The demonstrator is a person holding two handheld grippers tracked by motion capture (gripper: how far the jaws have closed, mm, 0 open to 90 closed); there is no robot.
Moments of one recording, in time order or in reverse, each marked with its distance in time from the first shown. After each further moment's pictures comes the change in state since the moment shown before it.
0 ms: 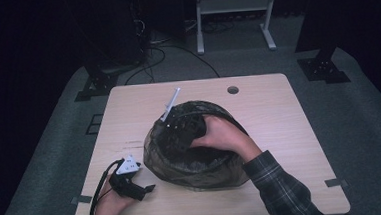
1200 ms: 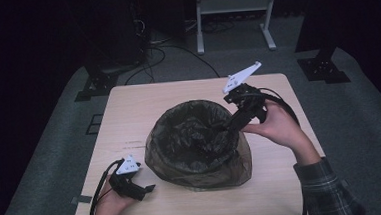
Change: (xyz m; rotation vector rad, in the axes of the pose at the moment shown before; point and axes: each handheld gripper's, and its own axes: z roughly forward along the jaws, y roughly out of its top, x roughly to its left) left arm 0.000 0.000 0.000 0.000 0.002 0.001; right arm -0.020 -0.099 -0.114 -0.307 -0.116 0.160
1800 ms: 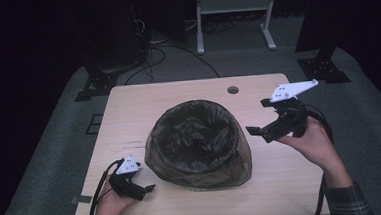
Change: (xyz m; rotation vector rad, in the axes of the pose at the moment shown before) left arm 0.000 0.000 0.000 0.001 0.003 -0.002; right arm -0.009 -0.085 -0.047 -0.157 -0.156 0.101
